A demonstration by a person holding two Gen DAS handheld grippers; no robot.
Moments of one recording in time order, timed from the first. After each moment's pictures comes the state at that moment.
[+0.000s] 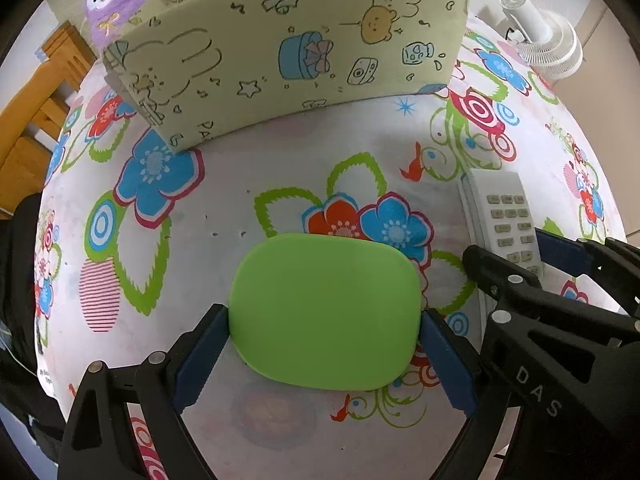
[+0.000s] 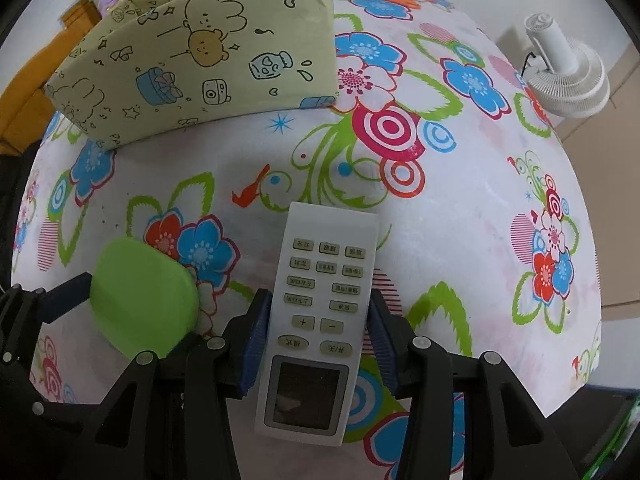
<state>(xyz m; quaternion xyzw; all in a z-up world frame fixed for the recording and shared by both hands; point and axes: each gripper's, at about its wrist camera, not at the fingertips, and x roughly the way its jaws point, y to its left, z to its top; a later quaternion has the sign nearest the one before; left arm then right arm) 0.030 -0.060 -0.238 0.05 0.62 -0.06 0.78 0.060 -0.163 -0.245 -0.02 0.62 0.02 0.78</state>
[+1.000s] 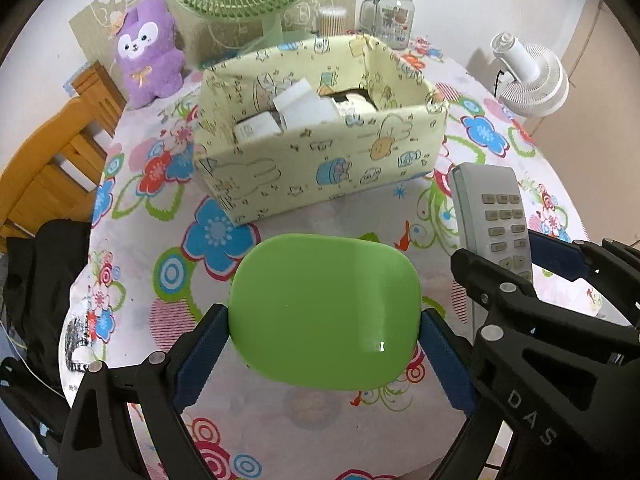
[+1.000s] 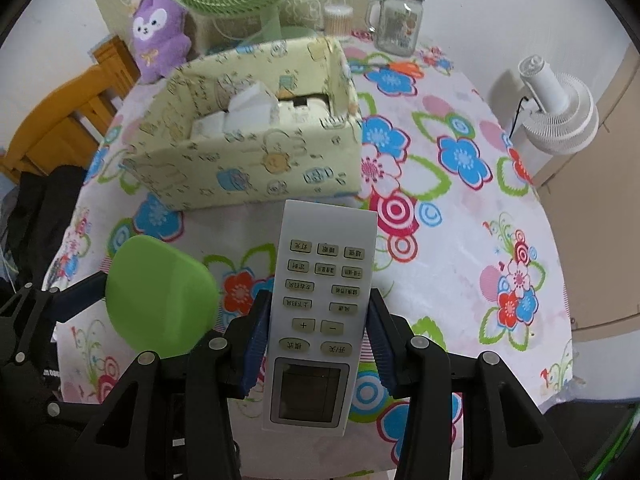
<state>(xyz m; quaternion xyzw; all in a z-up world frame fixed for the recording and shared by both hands) 0.036 -0.044 -0.155 0.05 0.57 -0.06 0.82 0.060 -0.148 -0.150 -0.01 0.56 0.05 0.83</state>
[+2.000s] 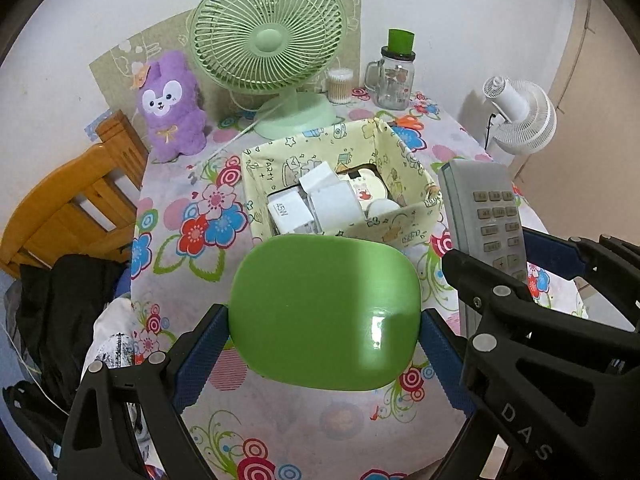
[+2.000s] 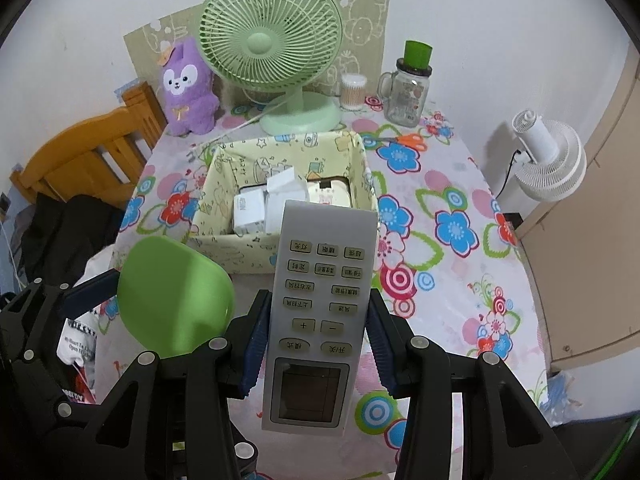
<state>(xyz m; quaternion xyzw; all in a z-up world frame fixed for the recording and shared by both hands) 0.049 -0.023 -0.081 0.06 0.51 -0.06 0.85 0.066 -0.122 -0.068 -0.02 0.51 0.05 0.86</state>
